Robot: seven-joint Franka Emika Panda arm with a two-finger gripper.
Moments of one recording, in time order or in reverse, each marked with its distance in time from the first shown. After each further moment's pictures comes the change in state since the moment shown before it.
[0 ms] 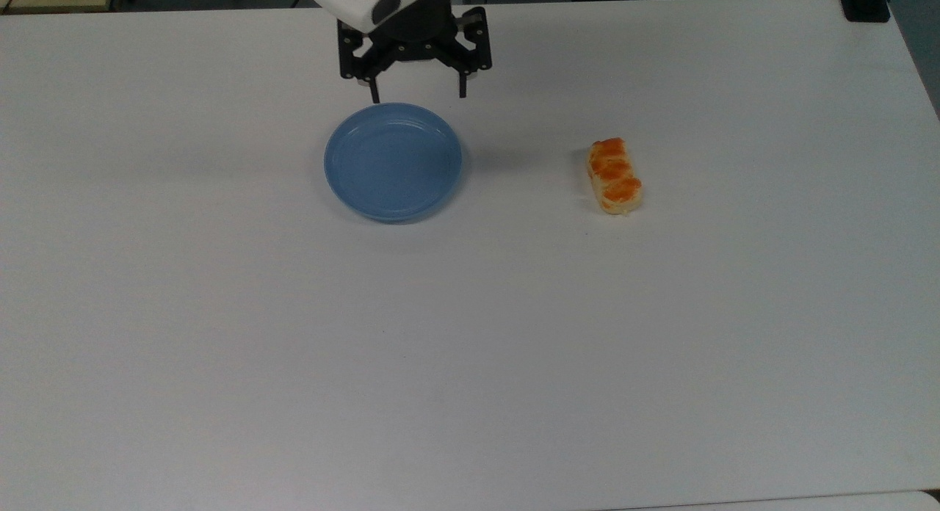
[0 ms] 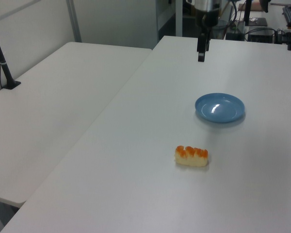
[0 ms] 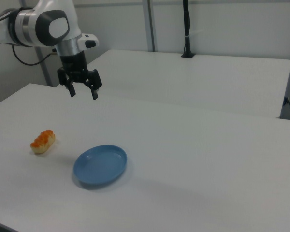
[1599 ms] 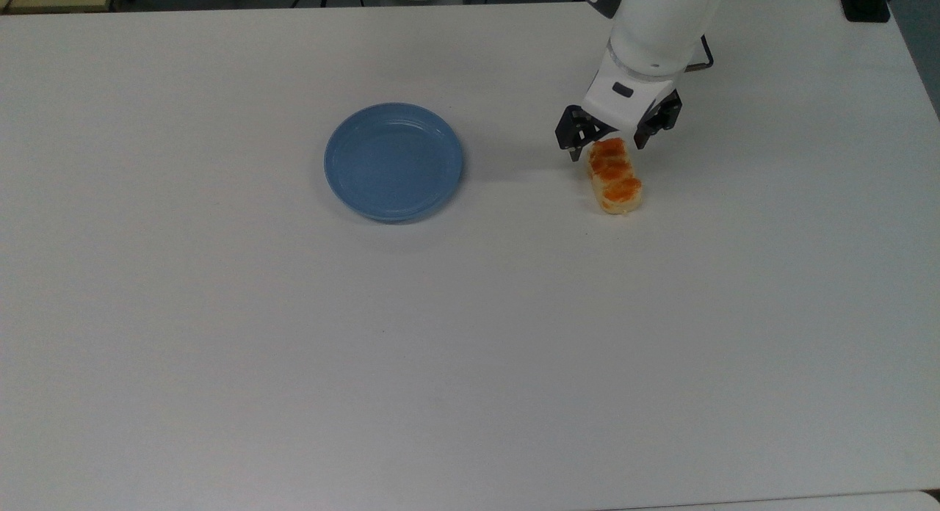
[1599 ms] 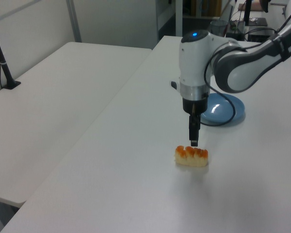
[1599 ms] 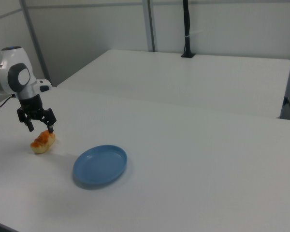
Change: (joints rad) arm 0.355 0.187 0.041 -0.184 0.000 0.313 0.276
